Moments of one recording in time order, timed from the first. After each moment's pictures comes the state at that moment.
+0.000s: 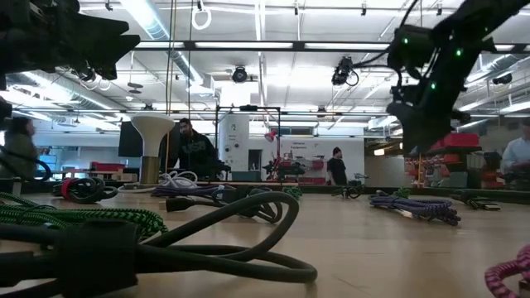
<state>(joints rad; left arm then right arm) 0.04 0.01 0.02 0.24 -0.01 0.04 -0.44 1.07 0.61 -0.65 0.39 0.54</state>
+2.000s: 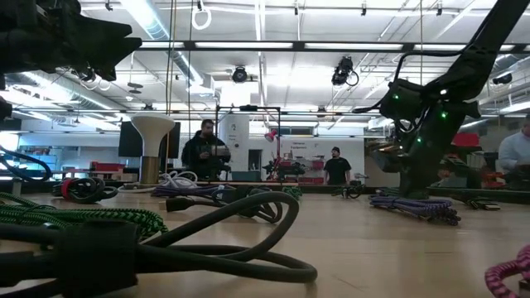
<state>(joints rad) 0.04 0.01 0.02 0.24 -0.05 0.04 -0.55 1.43 0.38 -0.03 0.43 0.74</state>
